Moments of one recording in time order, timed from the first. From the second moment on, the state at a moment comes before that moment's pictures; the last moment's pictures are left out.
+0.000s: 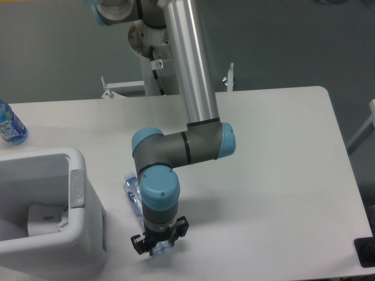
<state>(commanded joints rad) 2.23 -2.21 -1.41 -0.85 1.48 -0.18</state>
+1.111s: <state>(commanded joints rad) 2.20 -1.92 -1.14 -0.65 1.29 -0.18</state>
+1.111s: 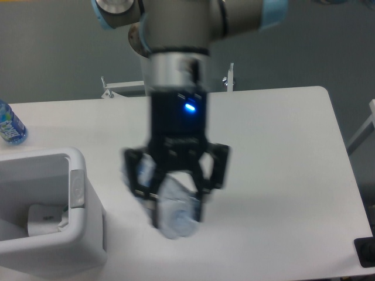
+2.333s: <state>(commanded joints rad) 2.05 -1.95 -1.27 -0.59 1.33 -0.06</state>
